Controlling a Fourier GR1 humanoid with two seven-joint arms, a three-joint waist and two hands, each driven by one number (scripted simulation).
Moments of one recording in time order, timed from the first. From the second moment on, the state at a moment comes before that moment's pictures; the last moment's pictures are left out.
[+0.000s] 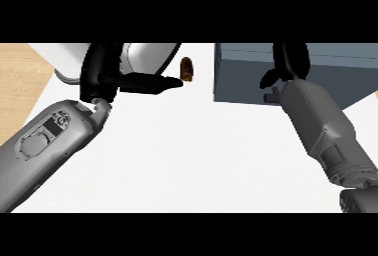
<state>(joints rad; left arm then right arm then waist) -0.84 0.53 -0.61 -1.35 0.47 0.76 0.23 -1.08 -0.22 -0.28 -0.26 1.18 -0.70 -0.18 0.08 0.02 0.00</state>
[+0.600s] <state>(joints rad) -0.76 0.56 -0.57 -1.40 0.48 0.74 0.21 -1.12 -0.17 -0.50 -0.30 0.91 -0.56 -0.44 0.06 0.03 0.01</state>
